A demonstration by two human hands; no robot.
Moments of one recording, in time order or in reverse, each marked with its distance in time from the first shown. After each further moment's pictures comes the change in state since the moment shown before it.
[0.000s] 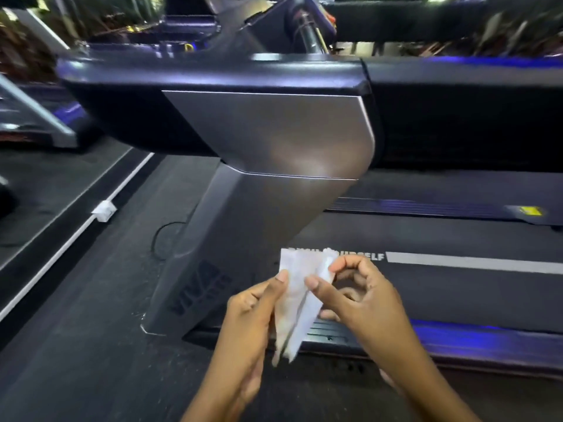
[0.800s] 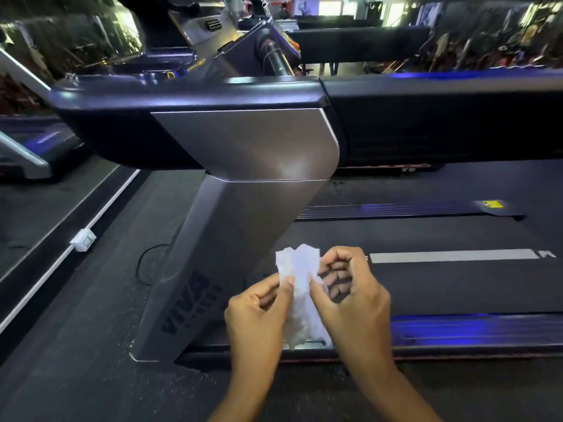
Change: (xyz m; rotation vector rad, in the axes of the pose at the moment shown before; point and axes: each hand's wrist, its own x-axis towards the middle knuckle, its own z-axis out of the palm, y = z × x) left_hand -0.009 -0.013 0.018 0.181 0.178 0.276; right_hand -0.019 0.020 0.013 -0.486 0.435 -0.568
